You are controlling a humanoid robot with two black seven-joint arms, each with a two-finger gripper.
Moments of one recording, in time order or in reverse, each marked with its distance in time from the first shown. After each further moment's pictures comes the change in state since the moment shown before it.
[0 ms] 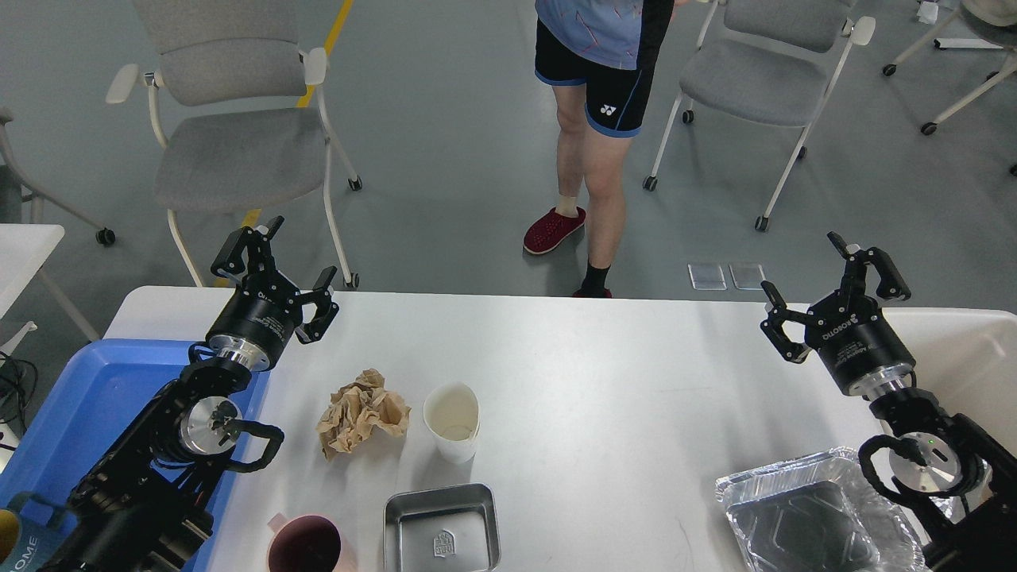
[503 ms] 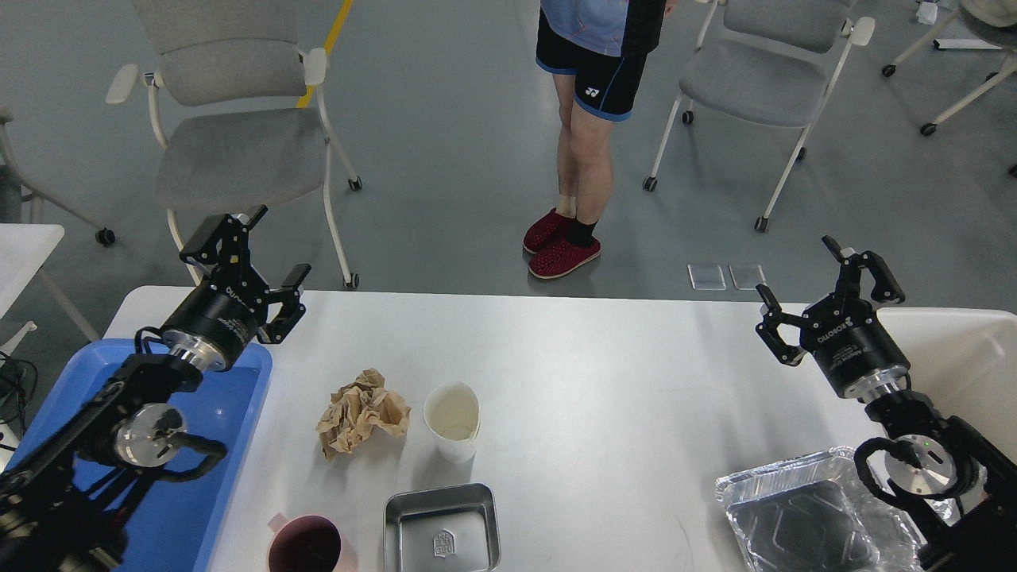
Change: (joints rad) left arm 0.097 0.363 0.183 -0.355 -0.006 0.092 0.041; right arm -0.005 0.007 -0.003 0.000 -0.001 0.003 0.000
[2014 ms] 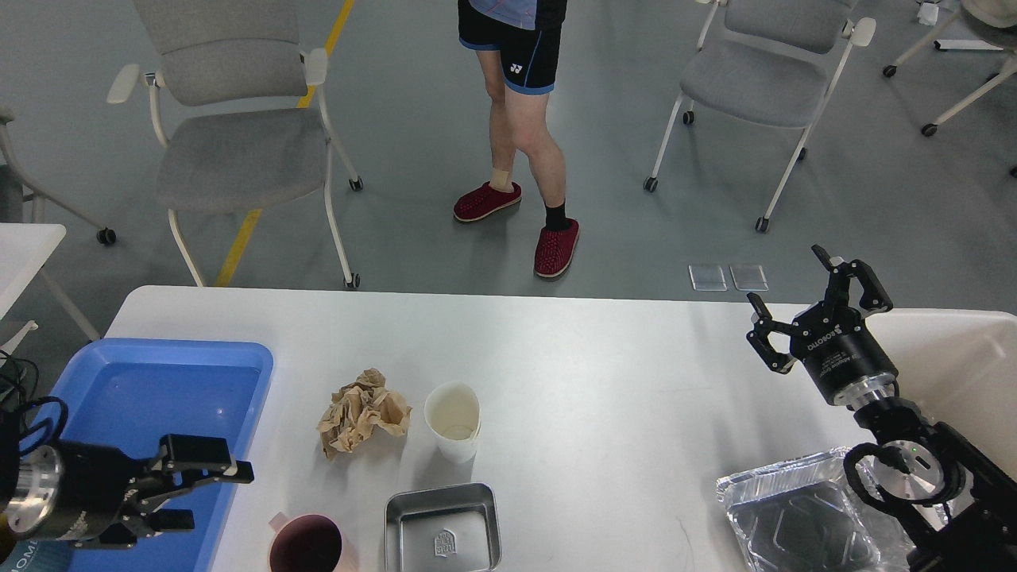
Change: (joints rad) left arm -0.071 0.680 0.510 -0.404 0.192 -0.452 0.433; right arm -0.002 0.026 -0.008 -0.020 -0.002 -0.001 0.000
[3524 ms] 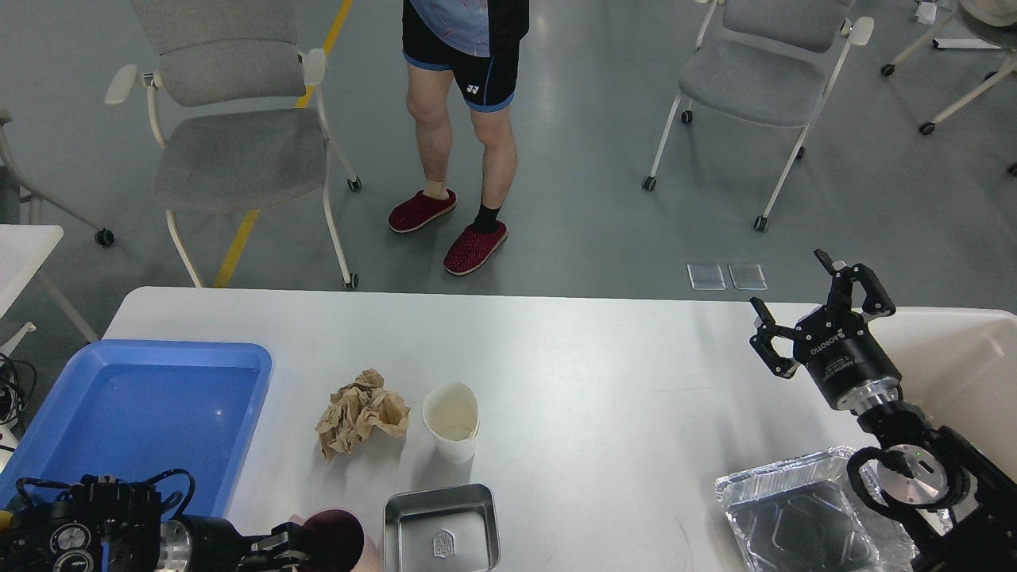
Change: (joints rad) left arm 0.012 -0.264 0.202 0.028 0.298 0.224 0.041; right arm -0.010 -0.006 0.000 0.002 0.000 -0.006 -0.003
